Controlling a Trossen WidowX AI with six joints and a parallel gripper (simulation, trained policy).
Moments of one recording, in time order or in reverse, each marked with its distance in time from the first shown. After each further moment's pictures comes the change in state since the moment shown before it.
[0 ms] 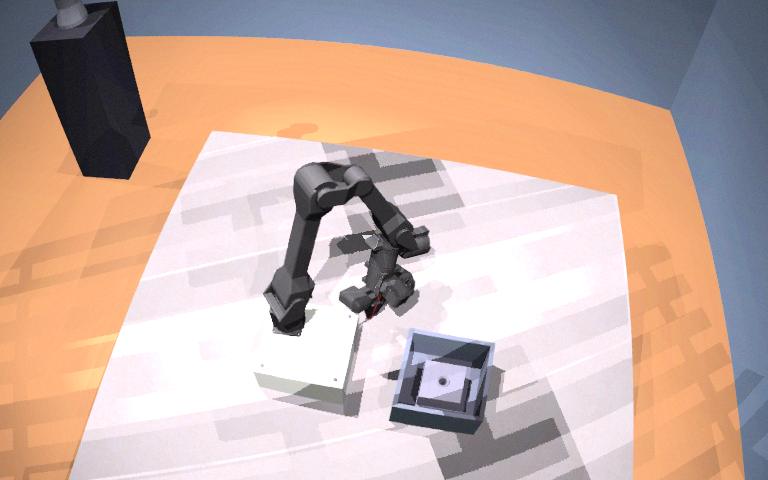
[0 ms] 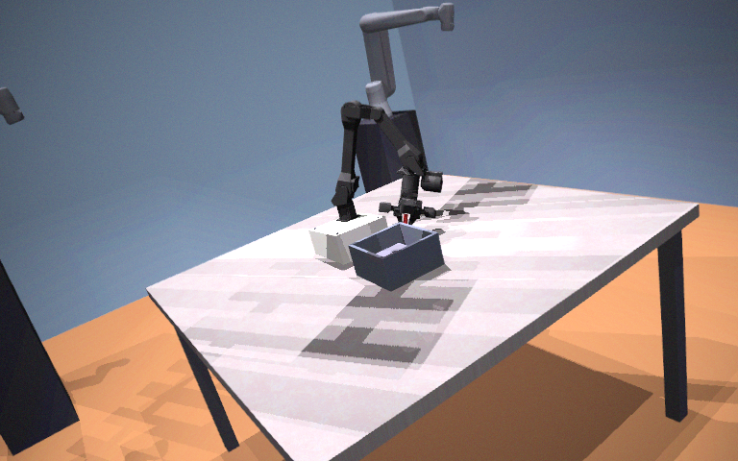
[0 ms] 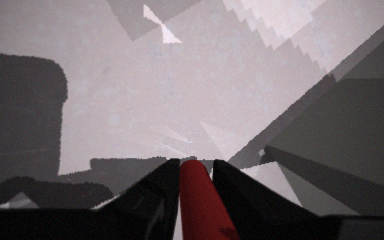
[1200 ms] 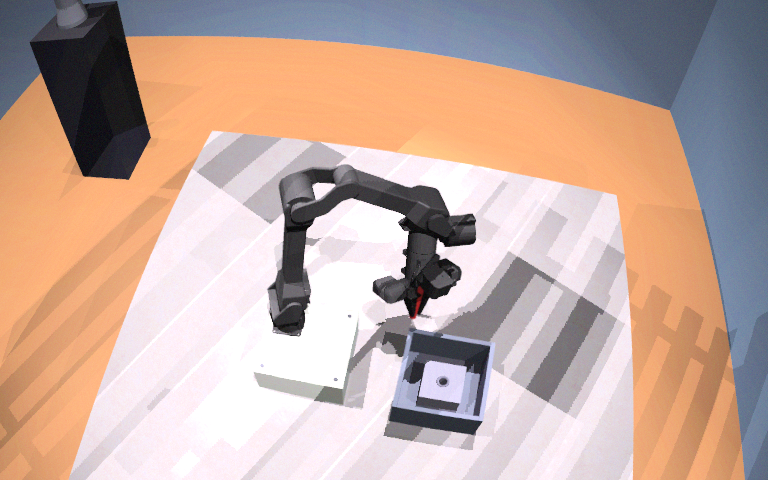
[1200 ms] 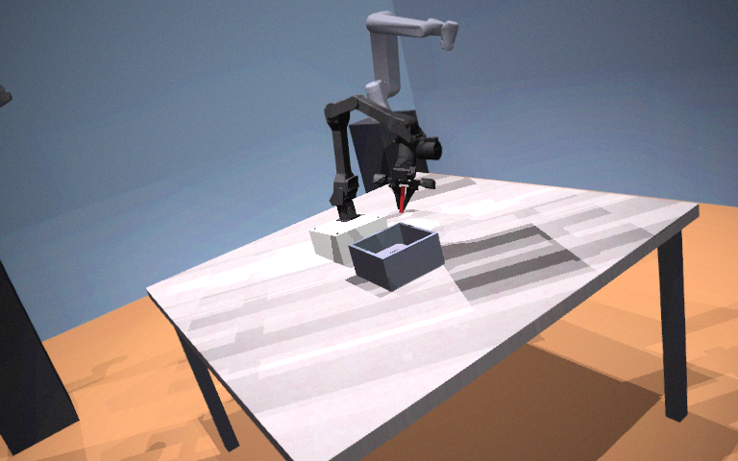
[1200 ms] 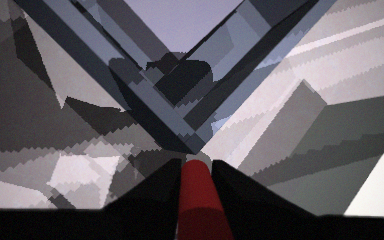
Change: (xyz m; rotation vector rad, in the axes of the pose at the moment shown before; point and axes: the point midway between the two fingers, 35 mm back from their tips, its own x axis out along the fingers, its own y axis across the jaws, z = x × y) arm -0.105 -0.025 0.122 0.231 -0.165 0.022
